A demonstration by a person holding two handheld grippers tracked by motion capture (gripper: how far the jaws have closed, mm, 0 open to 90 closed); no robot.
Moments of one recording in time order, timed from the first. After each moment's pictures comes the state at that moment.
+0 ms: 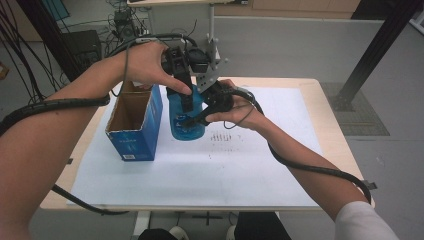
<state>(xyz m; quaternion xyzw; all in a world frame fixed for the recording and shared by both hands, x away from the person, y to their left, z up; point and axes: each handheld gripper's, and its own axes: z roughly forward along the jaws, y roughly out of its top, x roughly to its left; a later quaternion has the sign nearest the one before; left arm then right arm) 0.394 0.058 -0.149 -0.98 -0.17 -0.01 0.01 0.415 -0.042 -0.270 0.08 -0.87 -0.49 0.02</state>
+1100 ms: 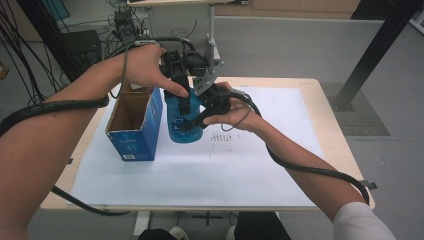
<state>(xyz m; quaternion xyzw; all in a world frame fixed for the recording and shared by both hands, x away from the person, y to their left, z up) 0.392 0.062 -0.155 -0.98 -0.17 -0.01 0.02 0.412 -0.036 -0.276 0.08 -0.87 -0.49 0.03</state>
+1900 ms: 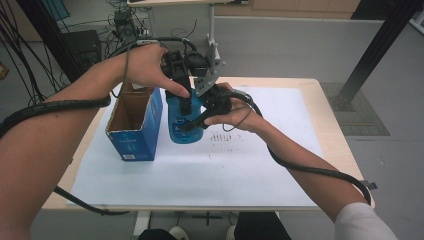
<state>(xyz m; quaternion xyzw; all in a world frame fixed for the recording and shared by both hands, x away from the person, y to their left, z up) 0.392 0.059 -0.154 -0.98 -0.17 -0.01 0.02 0.413 -0.038 -0.277 0.09 -0.87 -0.49 0.04</state>
